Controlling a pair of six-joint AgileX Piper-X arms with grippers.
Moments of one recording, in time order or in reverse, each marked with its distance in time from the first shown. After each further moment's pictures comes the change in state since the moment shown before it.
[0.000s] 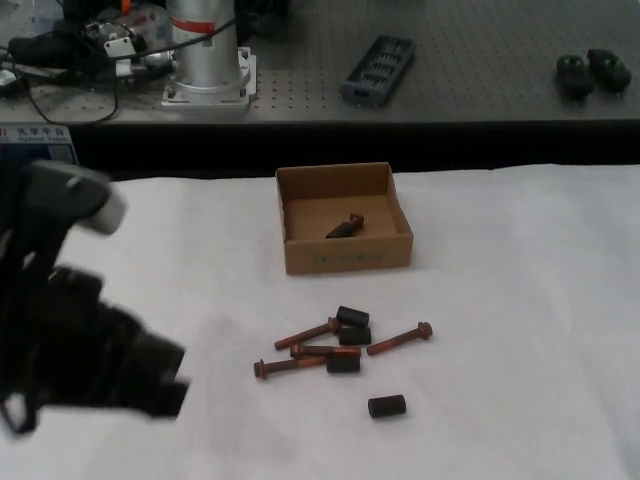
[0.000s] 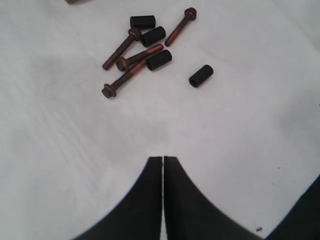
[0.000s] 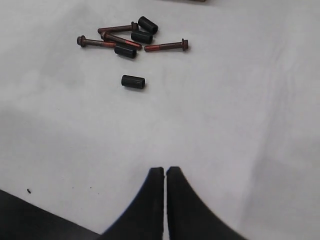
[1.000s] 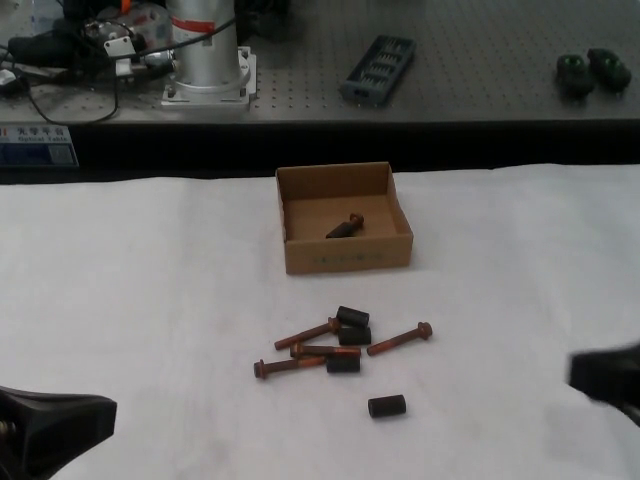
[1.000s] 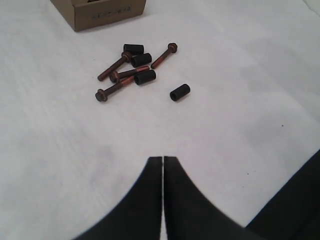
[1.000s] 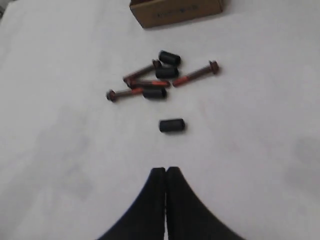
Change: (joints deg) left arm 0.0 -27.4 13.5 -0.7 0.0 -7.6; right arm 0.0 13.5 5.4 -27.6 -4.9 22.2
